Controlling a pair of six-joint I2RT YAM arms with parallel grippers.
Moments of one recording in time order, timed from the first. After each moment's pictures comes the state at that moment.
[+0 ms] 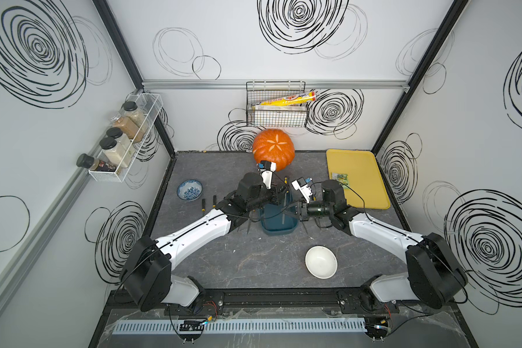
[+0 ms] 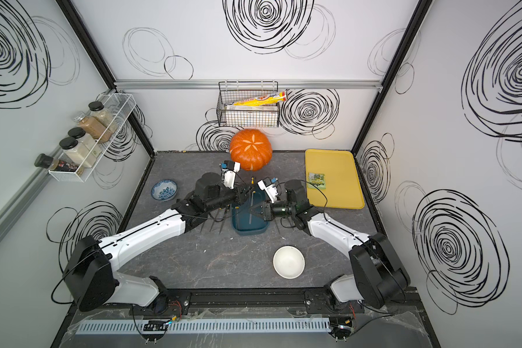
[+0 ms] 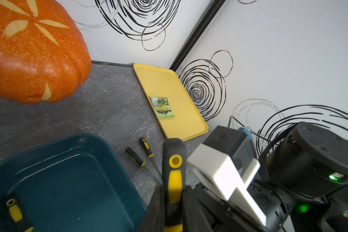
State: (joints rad) left arm -0.67 1.42 1.01 0.10 0.21 -0.58; right arm 0.54 1.41 0.76 0.21 -0.89 0.53
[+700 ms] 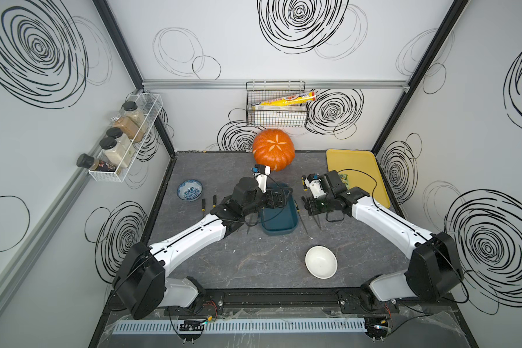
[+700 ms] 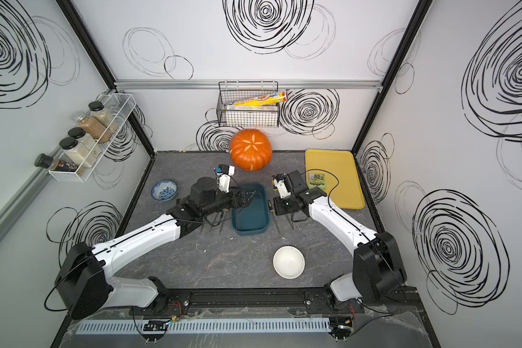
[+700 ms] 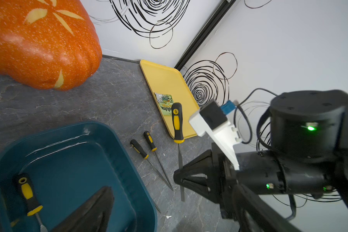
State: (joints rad) left arm -0.65 1.35 0.93 0.10 0.20 -0.61; right arm 0.46 1.47 1.08 -0.69 -0.13 0.23
